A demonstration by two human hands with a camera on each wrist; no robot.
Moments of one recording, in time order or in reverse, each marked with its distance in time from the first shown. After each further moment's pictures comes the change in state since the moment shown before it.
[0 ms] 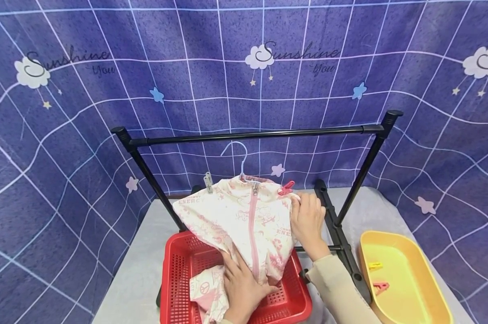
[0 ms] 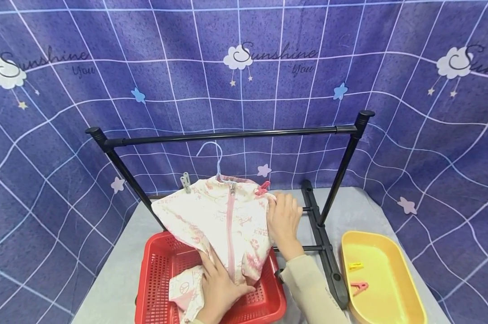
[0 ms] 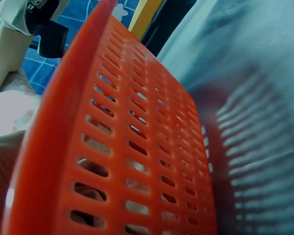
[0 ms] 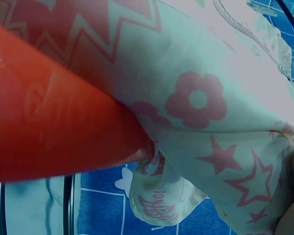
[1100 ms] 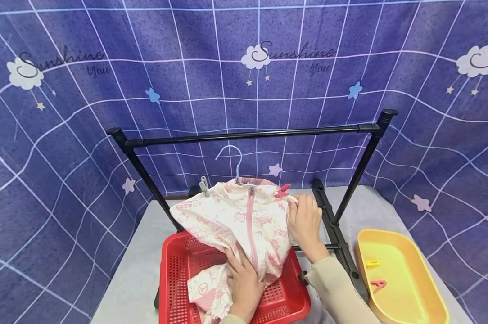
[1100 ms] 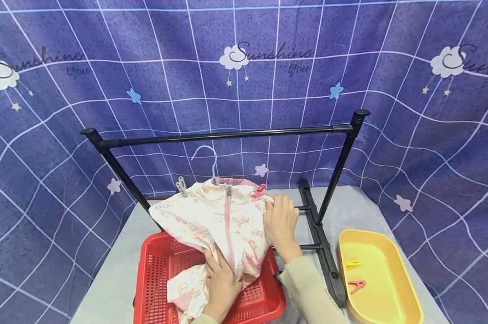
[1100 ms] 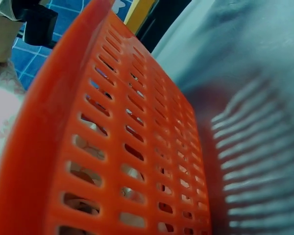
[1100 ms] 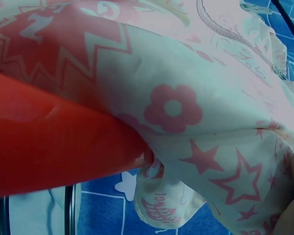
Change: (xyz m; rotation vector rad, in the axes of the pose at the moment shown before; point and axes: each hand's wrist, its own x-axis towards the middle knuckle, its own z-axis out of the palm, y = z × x) left_hand 0.003 0.002 0.023 0.079 0.072 0.077; right_hand -0.003 -0.002 -0.007 0.021 -0.040 0.006
